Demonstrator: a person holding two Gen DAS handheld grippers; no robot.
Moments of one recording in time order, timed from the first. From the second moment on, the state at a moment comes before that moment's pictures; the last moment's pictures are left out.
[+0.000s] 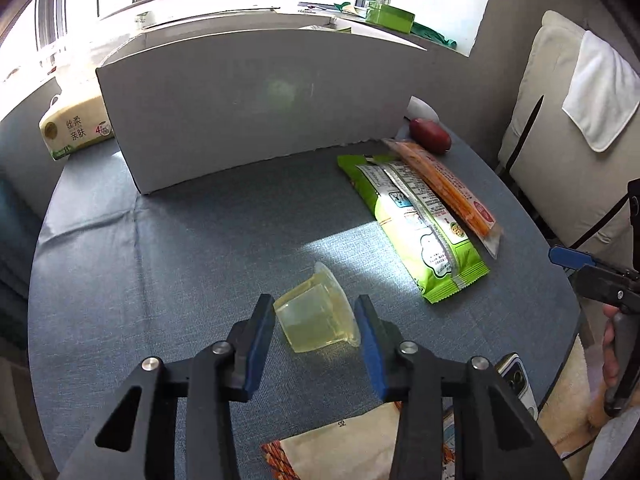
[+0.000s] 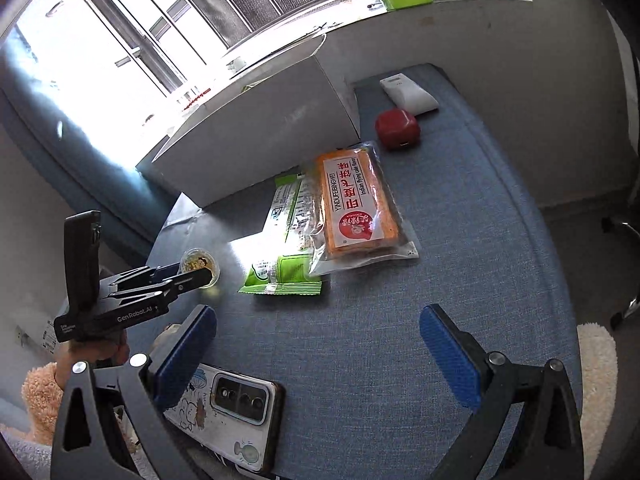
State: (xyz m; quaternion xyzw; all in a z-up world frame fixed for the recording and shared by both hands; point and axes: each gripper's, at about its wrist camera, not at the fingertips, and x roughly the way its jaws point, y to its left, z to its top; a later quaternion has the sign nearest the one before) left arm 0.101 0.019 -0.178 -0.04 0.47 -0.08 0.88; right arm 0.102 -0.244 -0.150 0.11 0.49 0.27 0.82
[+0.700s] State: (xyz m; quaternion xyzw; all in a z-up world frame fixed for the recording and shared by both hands) left arm 0.035 0.064 -0.107 -0.10 0.37 -0.06 0.92; right arm 0.214 -0.173 -0.193 -0.06 0.54 0.23 0.81
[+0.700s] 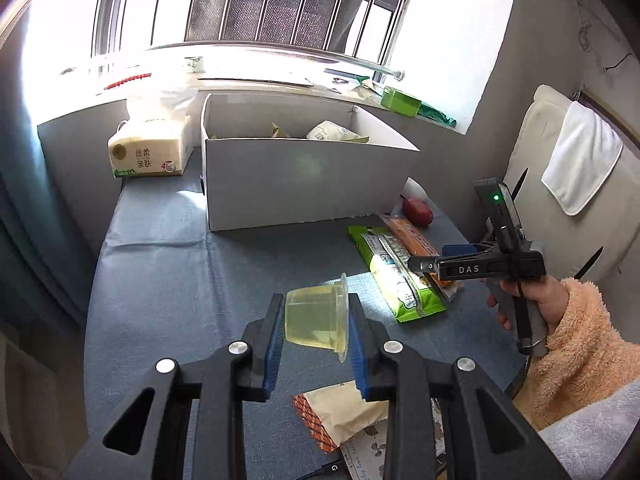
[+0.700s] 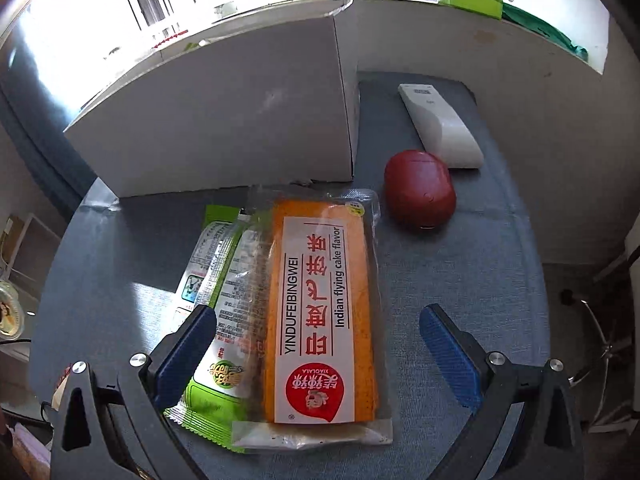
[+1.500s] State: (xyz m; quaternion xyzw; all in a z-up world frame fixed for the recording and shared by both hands) left arm 0.059 0.066 -0.099 -0.11 0.36 -0.08 0.92; right arm 0.202 -0.202 -0.160 -0.08 0.48 0.22 0.85
